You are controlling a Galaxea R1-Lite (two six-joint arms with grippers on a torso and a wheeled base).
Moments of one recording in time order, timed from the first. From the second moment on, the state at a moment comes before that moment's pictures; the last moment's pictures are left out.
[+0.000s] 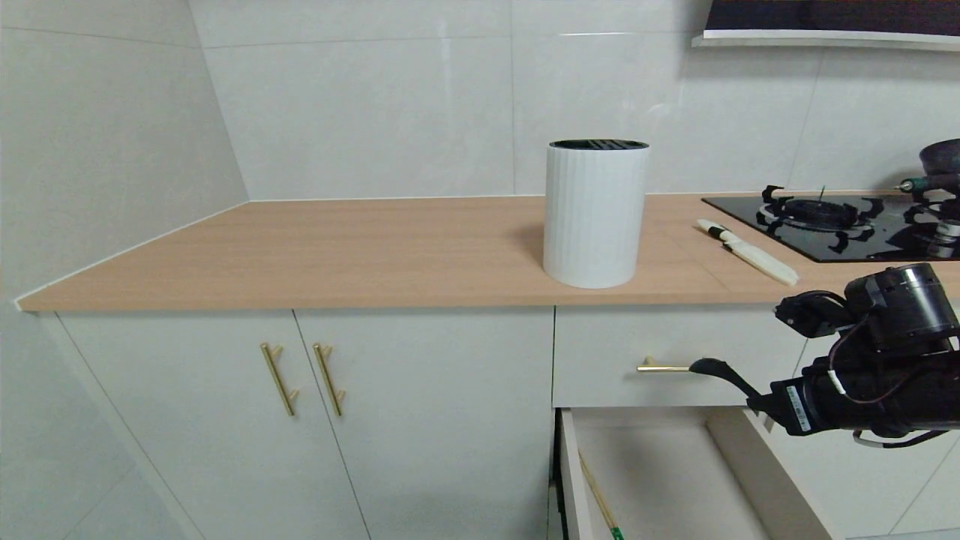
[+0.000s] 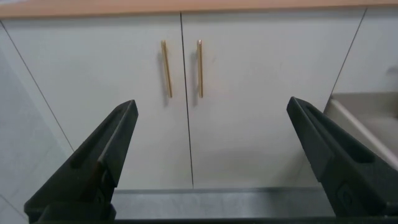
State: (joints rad) left arm 0.00 0.00 0.00 0.00 -0.02 0.00; right arm 0.16 1.61 -0.76 -0.03 0.11 -0.04
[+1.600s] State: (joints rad) left arm 0.00 0.00 0.00 0.00 -0.02 0.00; right arm 0.23 2.10 -0.83 -0.18 0.04 0.10
